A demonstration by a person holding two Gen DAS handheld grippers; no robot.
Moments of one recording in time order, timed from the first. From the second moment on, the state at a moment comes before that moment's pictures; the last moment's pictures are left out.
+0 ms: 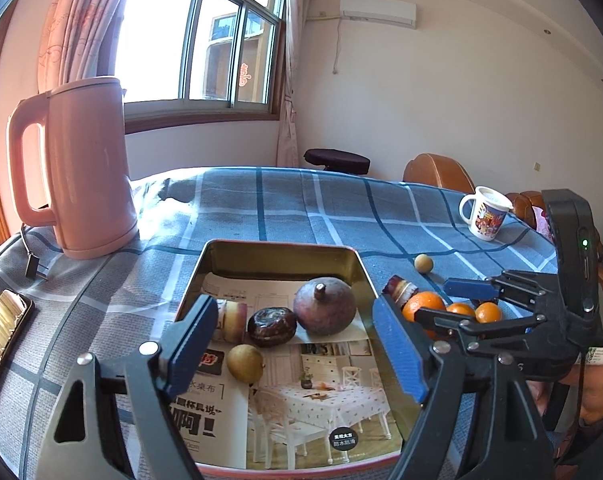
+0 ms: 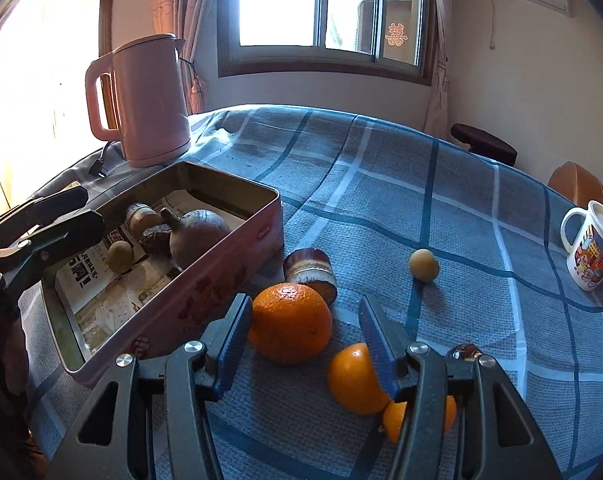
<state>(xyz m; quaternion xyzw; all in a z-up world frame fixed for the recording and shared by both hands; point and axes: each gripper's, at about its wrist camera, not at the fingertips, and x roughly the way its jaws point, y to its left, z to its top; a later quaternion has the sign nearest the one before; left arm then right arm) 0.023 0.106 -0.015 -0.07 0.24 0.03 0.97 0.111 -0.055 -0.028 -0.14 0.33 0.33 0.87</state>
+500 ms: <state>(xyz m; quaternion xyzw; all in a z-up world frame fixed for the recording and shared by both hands) 0.033 0.077 -0.014 -0.05 0.24 0.00 0.97 0.103 -0.063 -0.023 -0.11 0.31 0.36 0.87</state>
